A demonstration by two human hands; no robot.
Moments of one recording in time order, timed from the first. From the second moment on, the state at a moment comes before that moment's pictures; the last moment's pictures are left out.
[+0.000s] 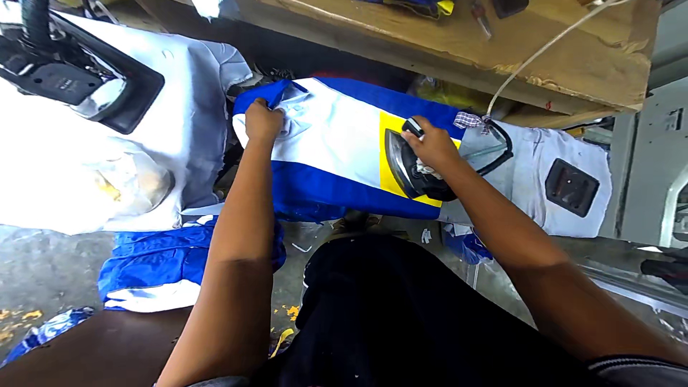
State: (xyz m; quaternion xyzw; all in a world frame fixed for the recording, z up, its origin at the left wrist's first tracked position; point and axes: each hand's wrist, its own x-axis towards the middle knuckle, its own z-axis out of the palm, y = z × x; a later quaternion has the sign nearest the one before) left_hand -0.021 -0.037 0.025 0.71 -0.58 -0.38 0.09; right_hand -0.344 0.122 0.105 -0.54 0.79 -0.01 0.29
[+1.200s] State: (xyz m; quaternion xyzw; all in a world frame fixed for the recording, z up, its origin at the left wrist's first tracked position) left_hand -0.008 -0.008 0.036 0.68 -0.53 -0.43 0.29; right_hand -0.409 0.253 0.115 -0.56 0.75 0.00 0.34
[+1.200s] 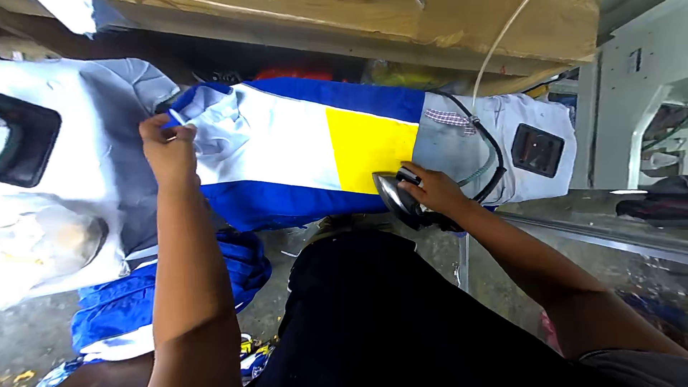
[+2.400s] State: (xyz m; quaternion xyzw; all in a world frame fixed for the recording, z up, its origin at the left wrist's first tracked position) left_hand -0.135 0.248 0.037 0.75 -0.44 -0.35 0.35; right_hand -0.630 0.328 0.122 -0.55 0.74 0.01 0.38
